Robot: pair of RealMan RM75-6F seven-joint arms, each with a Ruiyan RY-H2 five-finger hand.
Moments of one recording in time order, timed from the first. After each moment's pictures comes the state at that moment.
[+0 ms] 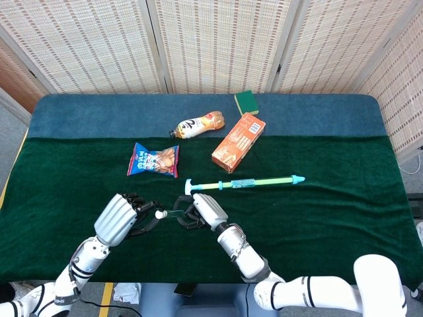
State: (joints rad) left arm -0.53 -1.42 -0.09 -1.58 1.83 1.47 -0.04; right arm 0.80 -1.85 0.34 -1.63 -0.98 0.94 0.00
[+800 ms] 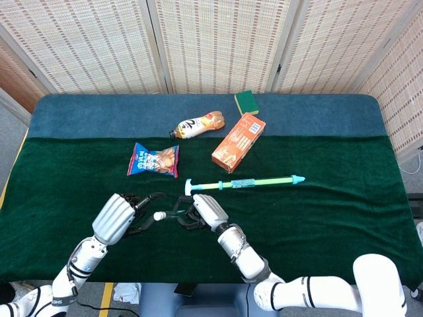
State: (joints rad) left arm -0.52 -1.39 -0.07 -1.61 1.78 1.44 -0.03; right arm 0.80 -1.84 0.32 -1.64 -0.97 0.95 -0.05
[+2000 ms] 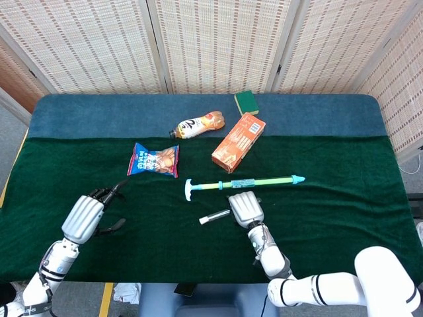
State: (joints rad) left arm -0.42 -1.26 -0.03 -1.63 1.63 1.38 -0.08; right arm 0.85 -1.76 0.11 -1.59 -0.68 1.18 -0.79
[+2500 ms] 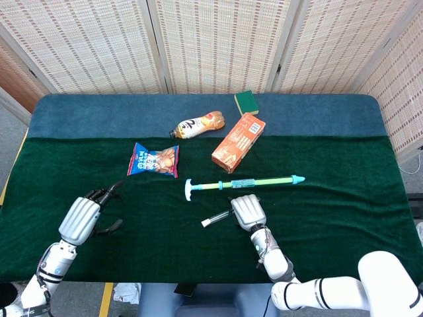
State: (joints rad) left arm -0.40 -1.26 -0.03 -1.62 1.63 1.40 -0.09; right arm 0.81 -1.76 0.09 -1.58 -0.74 1.16 -0.76
